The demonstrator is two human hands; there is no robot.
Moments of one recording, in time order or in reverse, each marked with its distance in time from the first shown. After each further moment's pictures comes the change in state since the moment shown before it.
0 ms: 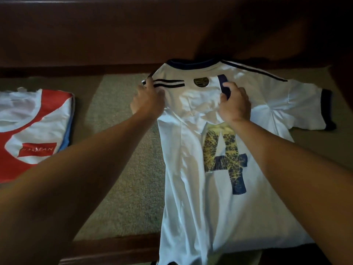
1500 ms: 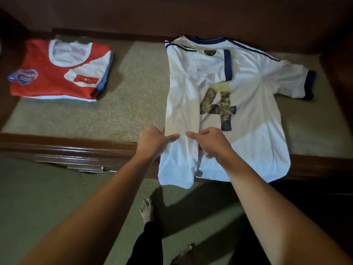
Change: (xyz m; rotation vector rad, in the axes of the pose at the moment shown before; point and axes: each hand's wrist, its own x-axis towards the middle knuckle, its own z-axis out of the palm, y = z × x) left_hand -0.310 -0.087 -0.016 -0.407 -0.242 -0.254; right_hand -0.284 0.006 -0.052 0.295 -0.627 0.250
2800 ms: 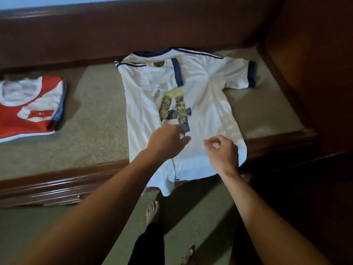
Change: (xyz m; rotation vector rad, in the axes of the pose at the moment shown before) left_hand -0.050 0.121 0.079 0.628 -0.152 0.625; right_hand -0.040 0.097 -0.084 0.143 0.573 -0.036
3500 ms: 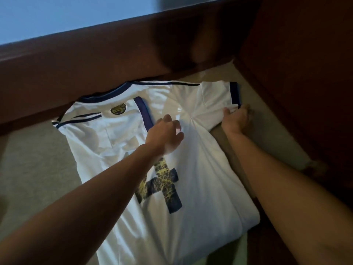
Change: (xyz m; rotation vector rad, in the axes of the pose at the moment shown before) left_hand 0.280 0.006 0.005 0.080 -0.073 0.263; right_hand 0.315 -0.046 -0.010 -0.112 0.467 0.315
